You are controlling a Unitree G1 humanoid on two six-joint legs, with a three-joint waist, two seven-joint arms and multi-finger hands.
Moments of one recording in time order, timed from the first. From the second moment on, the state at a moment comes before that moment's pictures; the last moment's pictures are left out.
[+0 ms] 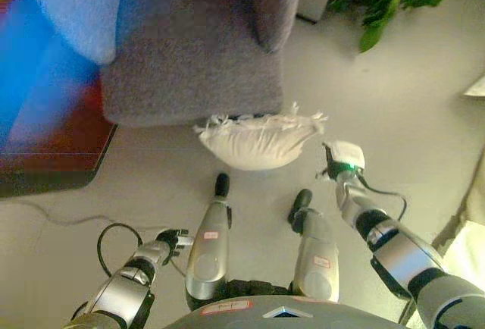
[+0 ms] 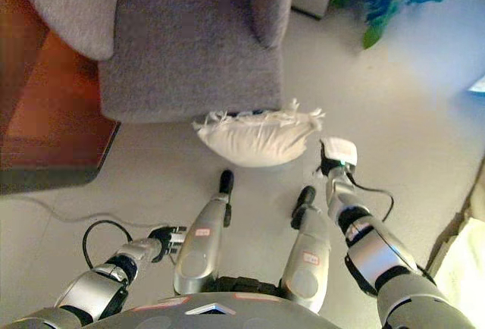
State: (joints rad) left arm -0.28 0.30 -0.36 1.24 -0.21 0.19 -0.08; right arm -0.61 -0.37 0.65 1.13 -0.52 0.20 -0.41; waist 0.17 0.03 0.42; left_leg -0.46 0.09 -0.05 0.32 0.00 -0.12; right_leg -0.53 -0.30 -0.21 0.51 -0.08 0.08
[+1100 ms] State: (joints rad) left arm -0.21 0.30 -0.39 1.17 -0.36 0.11 -0.08; right arm -0.73 -0.47 0.65 1.07 -0.35 0.14 -0.67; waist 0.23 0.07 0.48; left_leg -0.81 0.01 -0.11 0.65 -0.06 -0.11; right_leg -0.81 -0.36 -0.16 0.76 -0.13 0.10
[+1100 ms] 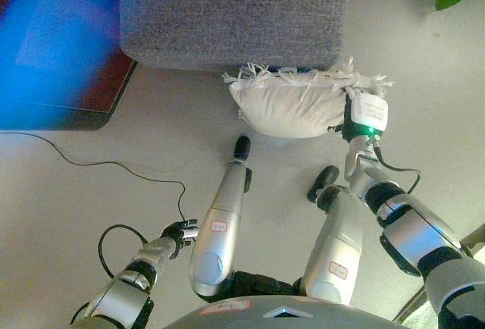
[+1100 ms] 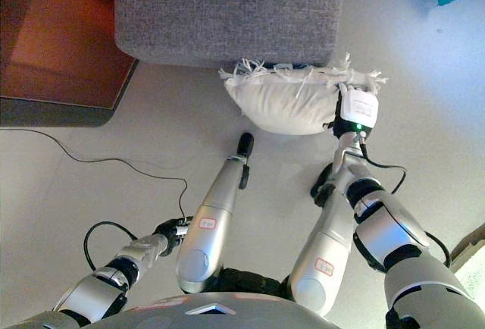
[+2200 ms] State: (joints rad) left arm -0.10 0.37 -0.33 1.03 -0.46 0.04 -0.19; right arm -1.06 -0.67 0.77 1.02 -0.40 0.32 -0.45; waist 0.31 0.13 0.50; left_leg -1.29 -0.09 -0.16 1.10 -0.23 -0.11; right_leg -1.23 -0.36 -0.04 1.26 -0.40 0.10
